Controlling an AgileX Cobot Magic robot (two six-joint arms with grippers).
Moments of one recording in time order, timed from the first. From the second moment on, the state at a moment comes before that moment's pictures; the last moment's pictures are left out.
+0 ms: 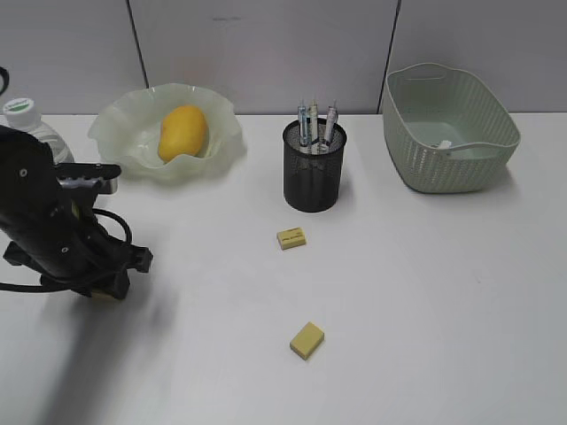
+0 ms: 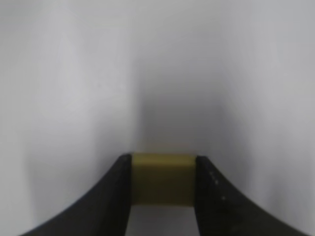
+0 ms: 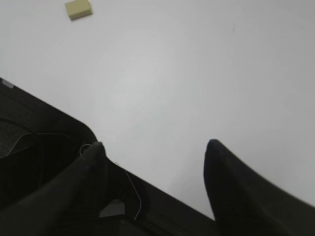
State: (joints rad) left arm -0.39 1.82 -0.86 0.02 0.45 -0.32; right arm 0.51 0.41 -0.52 0.05 1.06 -0.04
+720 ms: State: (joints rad) left arm -0.44 1.62 -1.11 -0.06 0.53 -0.32; right arm 0.51 0.41 -0.52 0.05 1.06 -0.04
